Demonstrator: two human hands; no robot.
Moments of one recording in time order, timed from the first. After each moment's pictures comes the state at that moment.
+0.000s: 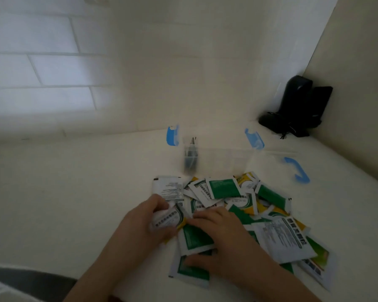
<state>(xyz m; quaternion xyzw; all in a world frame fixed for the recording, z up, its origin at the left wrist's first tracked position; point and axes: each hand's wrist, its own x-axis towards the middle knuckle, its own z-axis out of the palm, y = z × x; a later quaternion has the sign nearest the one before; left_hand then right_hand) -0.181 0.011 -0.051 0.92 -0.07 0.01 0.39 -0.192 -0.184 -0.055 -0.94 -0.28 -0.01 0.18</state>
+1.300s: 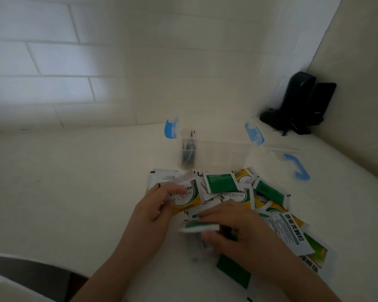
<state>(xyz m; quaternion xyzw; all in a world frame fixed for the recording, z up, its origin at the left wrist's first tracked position) -0.183 -0.021 -0.063 0.80 -0.12 0.13 0.57 -0.194 -0.209 -0.033 -0.90 -0.28 -0.01 0.32</state>
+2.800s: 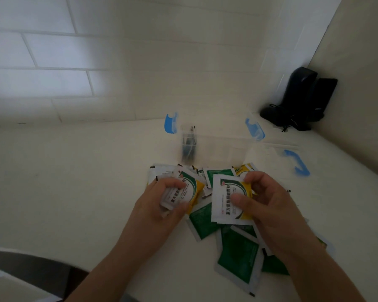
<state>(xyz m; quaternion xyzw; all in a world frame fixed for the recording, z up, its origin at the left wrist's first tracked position) -0.186 -0.021 -0.062 0.82 -0.12 0.12 0.54 -0.187 -0.225 -0.025 -0.68 -0.05 0.02 0.73</state>
